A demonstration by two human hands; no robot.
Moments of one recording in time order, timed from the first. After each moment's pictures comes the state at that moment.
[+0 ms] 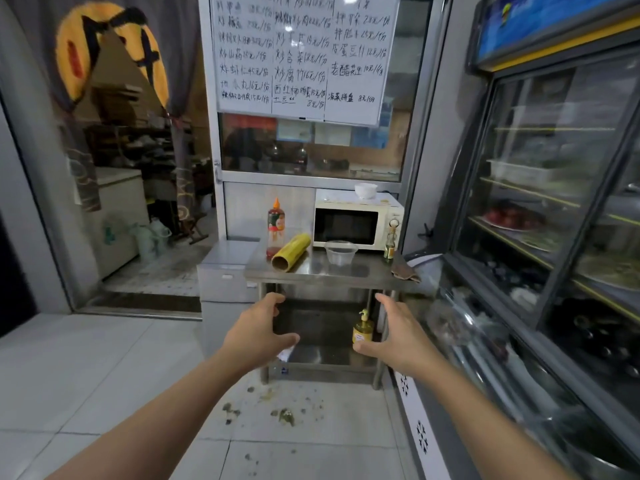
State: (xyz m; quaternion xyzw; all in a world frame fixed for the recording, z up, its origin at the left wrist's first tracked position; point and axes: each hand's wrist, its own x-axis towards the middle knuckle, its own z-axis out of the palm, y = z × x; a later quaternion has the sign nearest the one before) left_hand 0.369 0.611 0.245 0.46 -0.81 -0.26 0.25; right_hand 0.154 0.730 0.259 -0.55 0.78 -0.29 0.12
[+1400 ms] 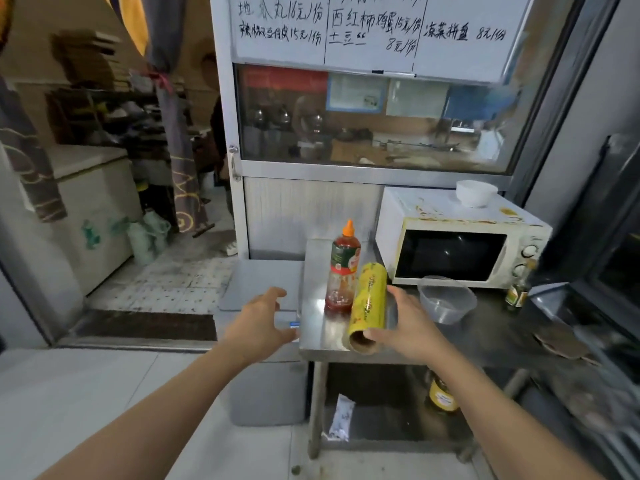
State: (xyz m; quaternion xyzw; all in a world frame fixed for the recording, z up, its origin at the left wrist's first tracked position) left_hand 0.383 0.008 0.221 0.48 -0.81 -0.27 0.19; right_hand 0.149 0.107 0.218 -0.52 0.79 -0.28 0.16
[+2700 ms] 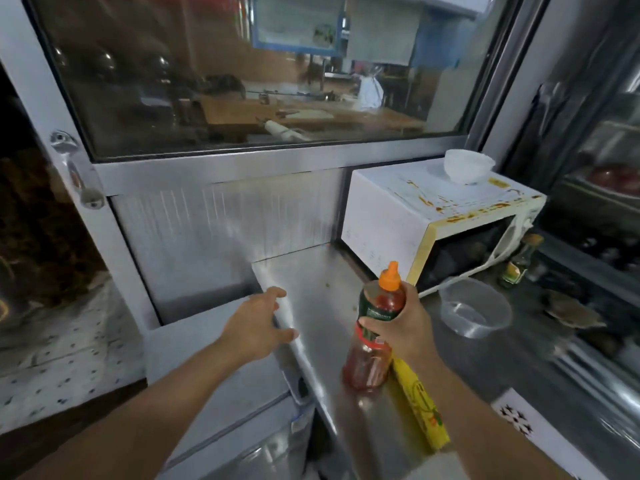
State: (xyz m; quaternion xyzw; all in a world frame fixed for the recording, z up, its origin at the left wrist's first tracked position) left_hand 0.252 -0.418 0.147 0.25 -0.91 -0.33 0.06; right_hand 0.094 -0.218 0.128 -0.20 0.84 -0.50 0.03
